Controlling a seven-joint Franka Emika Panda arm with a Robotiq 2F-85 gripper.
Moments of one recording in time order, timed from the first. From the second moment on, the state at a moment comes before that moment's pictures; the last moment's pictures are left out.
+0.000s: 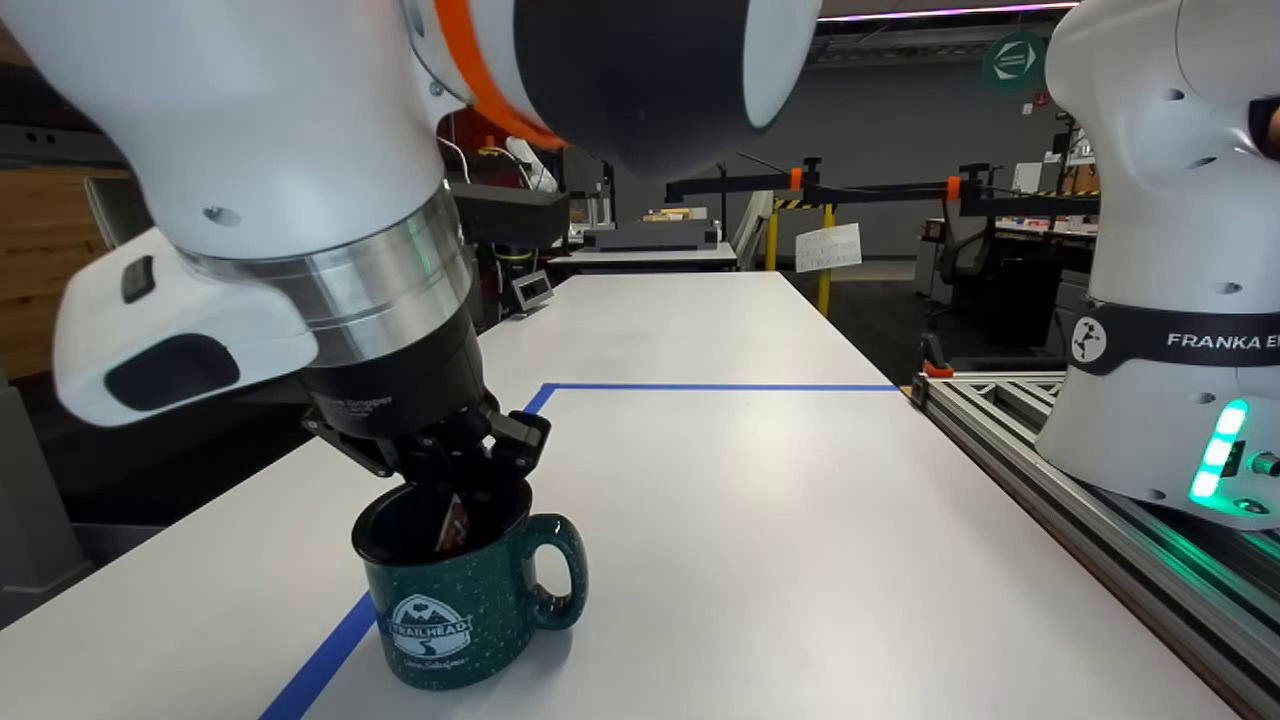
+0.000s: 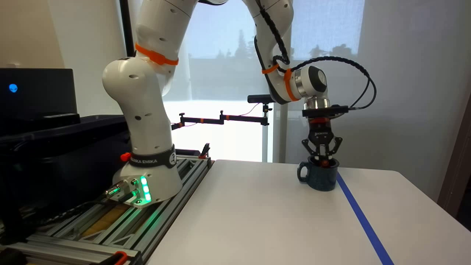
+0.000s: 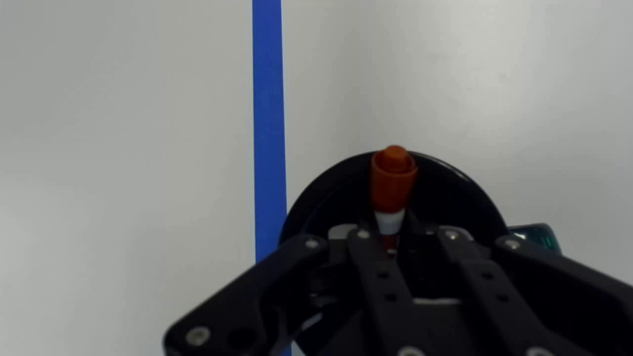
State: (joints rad) arm 0.25 0.43 0.22 -2.09 -0.81 2.21 -0.43
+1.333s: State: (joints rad) arm 0.20 0.17 0.22 -2.13 -0.67 2.12 -0.40
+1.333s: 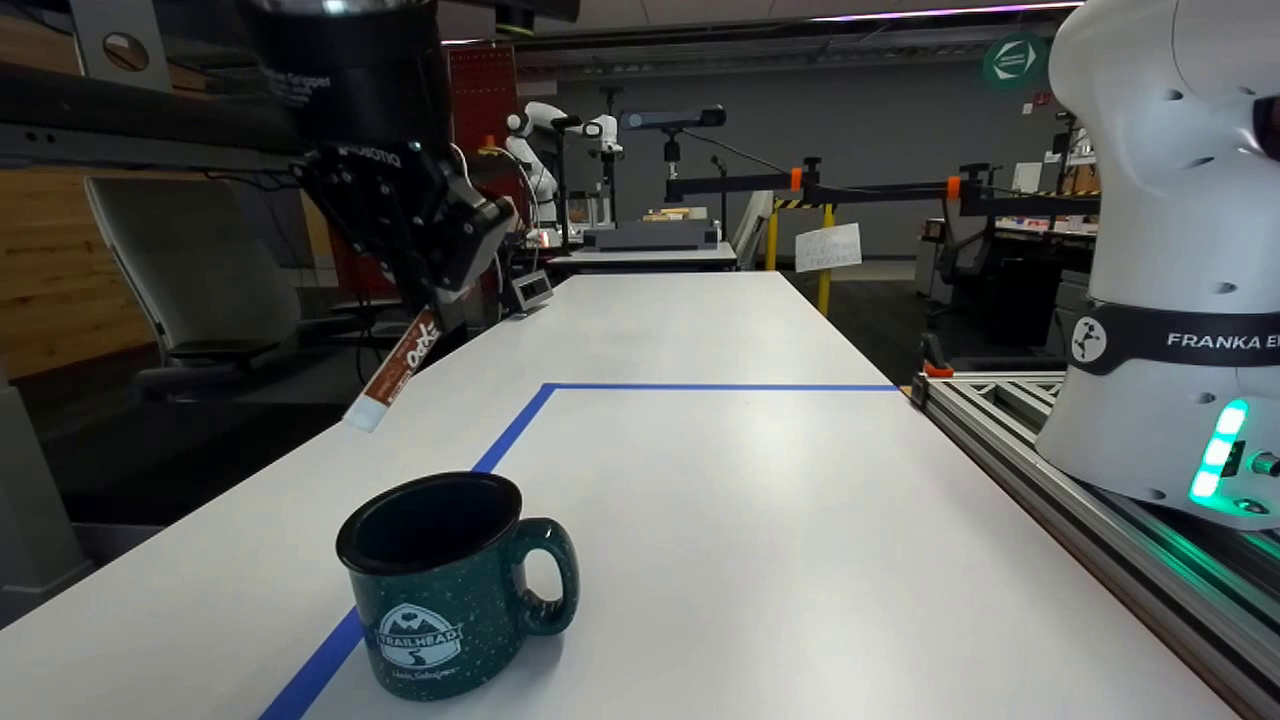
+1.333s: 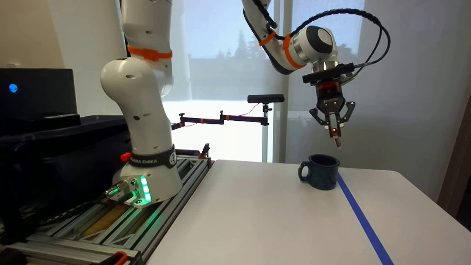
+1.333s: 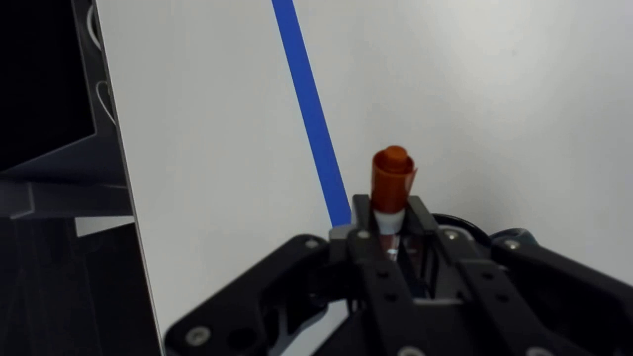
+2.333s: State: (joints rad) arm 0.12 0.19 0.07 -2.36 -0.67 2.44 0.04
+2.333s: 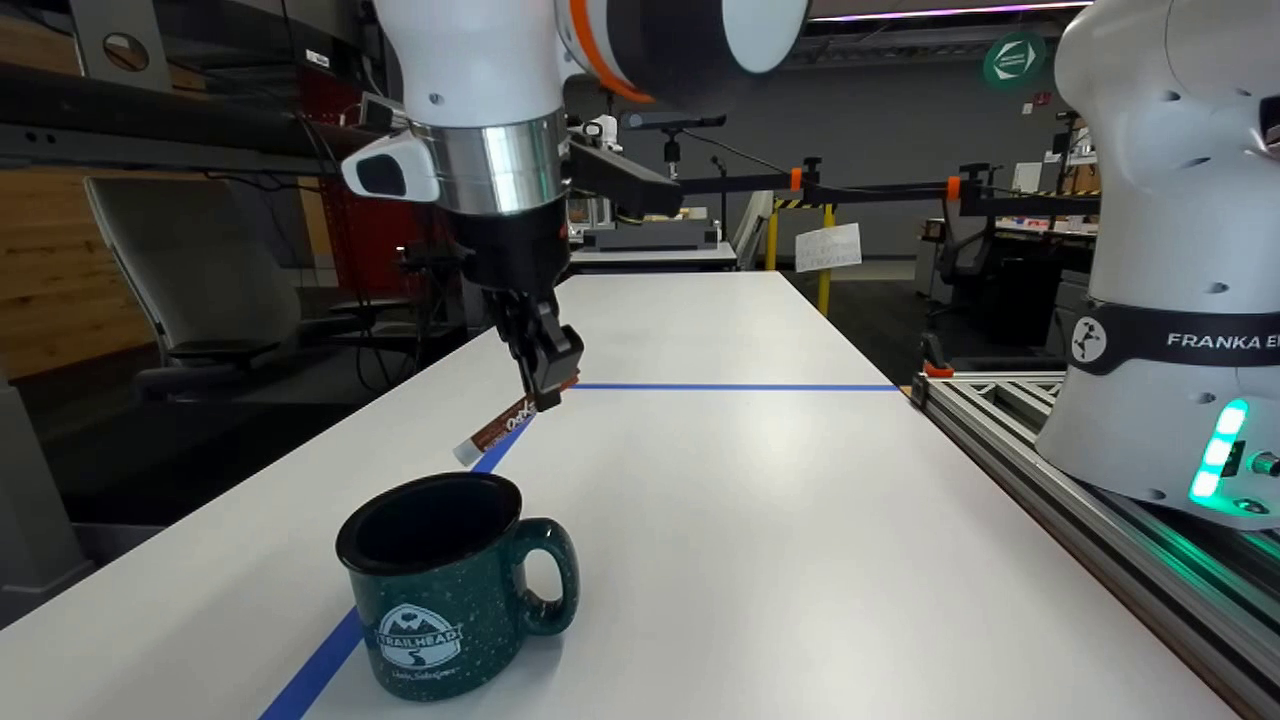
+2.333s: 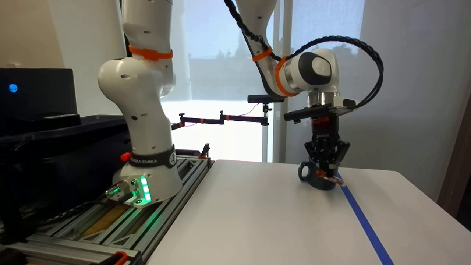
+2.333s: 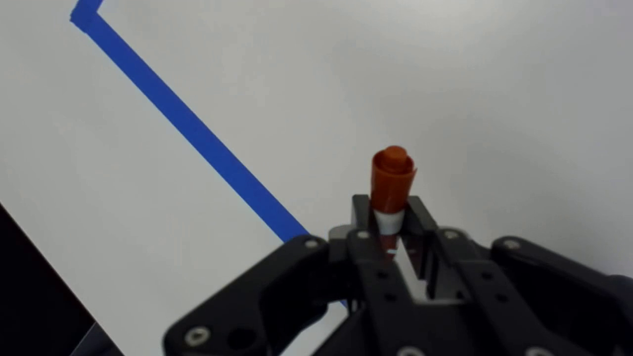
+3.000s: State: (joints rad) arm 0.10 0.31 0.02 -2.39 -0.67 2.61 0.05
